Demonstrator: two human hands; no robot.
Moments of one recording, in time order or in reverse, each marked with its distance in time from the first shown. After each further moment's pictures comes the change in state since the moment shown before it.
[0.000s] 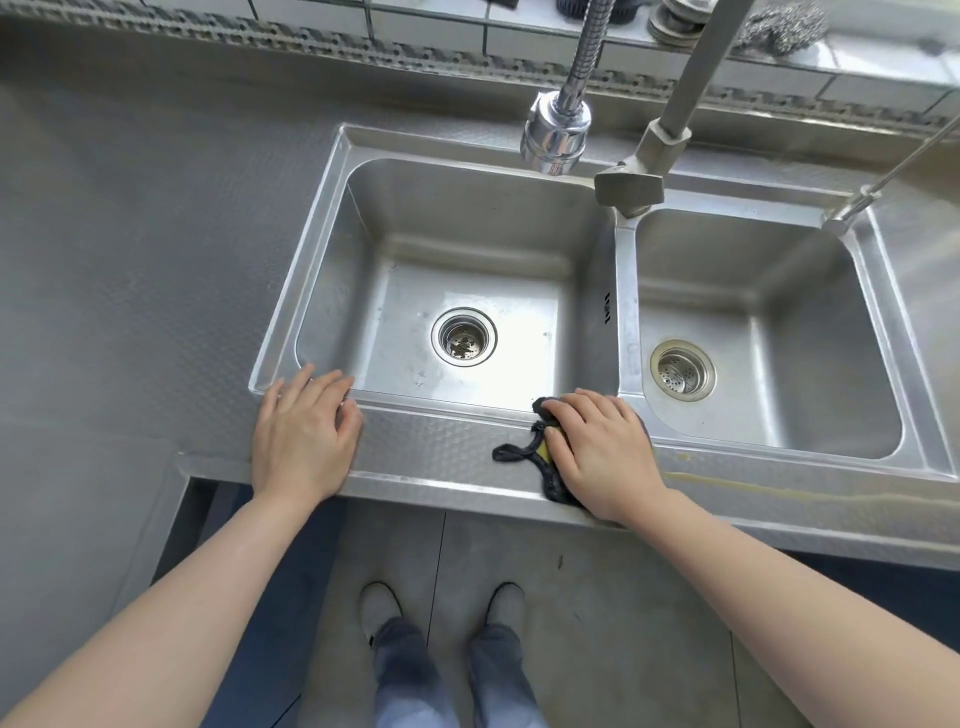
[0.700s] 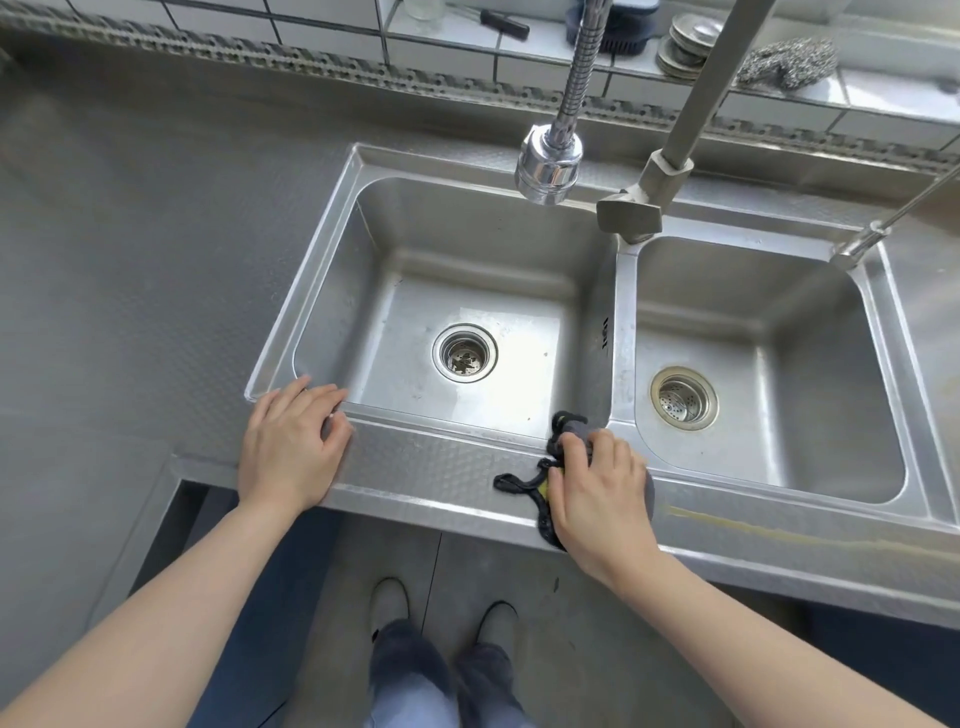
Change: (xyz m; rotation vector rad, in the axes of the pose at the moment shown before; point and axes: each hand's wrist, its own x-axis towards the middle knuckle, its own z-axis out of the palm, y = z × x) left_hand 0.001 0.002 -0.002 -0.013 0.035 -0.024; right_hand -0.022 -0.001 0.012 -0.030 0.161 0.138
